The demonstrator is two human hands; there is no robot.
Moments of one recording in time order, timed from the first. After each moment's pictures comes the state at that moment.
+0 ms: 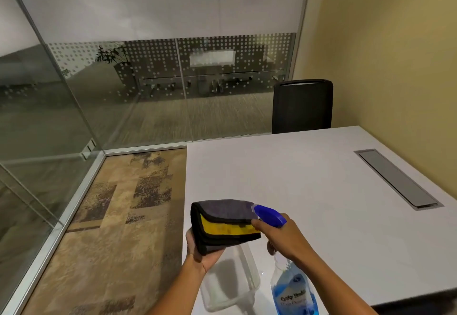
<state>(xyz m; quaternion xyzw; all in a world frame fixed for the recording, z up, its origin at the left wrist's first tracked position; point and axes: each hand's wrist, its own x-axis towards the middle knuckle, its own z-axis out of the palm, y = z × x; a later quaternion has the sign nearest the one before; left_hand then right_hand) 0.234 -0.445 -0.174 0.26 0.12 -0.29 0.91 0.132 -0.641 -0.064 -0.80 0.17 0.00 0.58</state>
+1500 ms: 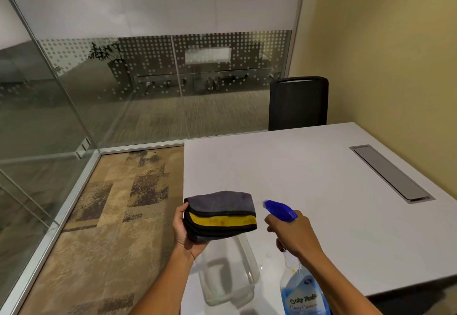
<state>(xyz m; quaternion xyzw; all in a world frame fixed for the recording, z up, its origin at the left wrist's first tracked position) 0.250 -0.418 -0.143 0.31 0.07 -0.25 0.91 0.114 -0.639 -0.047 -0.77 0.27 -0.04 0.57</state>
